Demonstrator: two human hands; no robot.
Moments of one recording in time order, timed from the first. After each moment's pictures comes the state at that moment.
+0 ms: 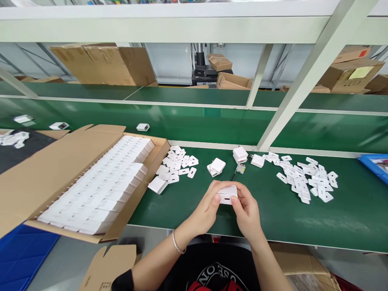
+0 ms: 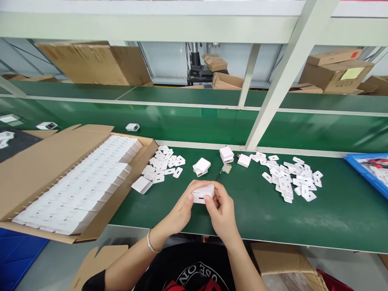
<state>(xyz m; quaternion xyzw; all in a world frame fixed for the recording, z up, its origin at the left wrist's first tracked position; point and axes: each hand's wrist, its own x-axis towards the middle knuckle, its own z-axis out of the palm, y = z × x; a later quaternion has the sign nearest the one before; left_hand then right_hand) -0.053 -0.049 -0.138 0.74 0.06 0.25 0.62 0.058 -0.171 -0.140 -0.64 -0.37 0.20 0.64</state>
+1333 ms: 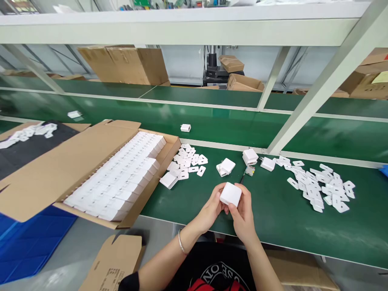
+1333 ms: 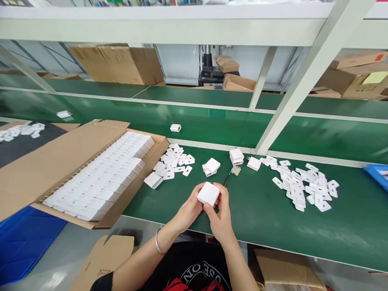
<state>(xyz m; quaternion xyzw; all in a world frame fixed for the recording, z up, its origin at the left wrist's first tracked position) -0.058 -0.056 -0.176 0.43 0.12 0.22 0.87 0.037 -0.156 -0.182 -0.63 -0.37 0.20 0.65</state>
